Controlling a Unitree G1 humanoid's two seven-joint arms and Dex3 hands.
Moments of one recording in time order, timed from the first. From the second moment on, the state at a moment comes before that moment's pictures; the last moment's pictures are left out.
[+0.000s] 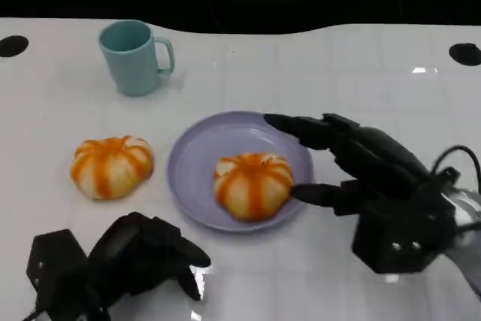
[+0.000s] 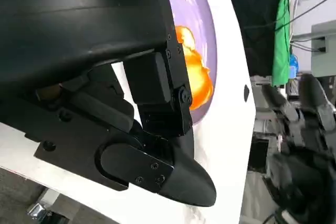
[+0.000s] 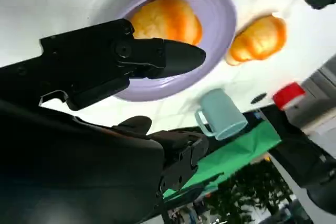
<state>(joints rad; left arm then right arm) -0.26 0.05 0.07 0.91 -0.17 -0.60 -0.72 -0.39 -0.28 0.32 0.35 -0.39 -0.45 0.16</state>
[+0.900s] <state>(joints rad) -0.26 0.05 0.06 0.88 -0.17 -0.59 -0.71 0.03 -0.27 0.18 0.17 -0.15 -0.70 0.14</state>
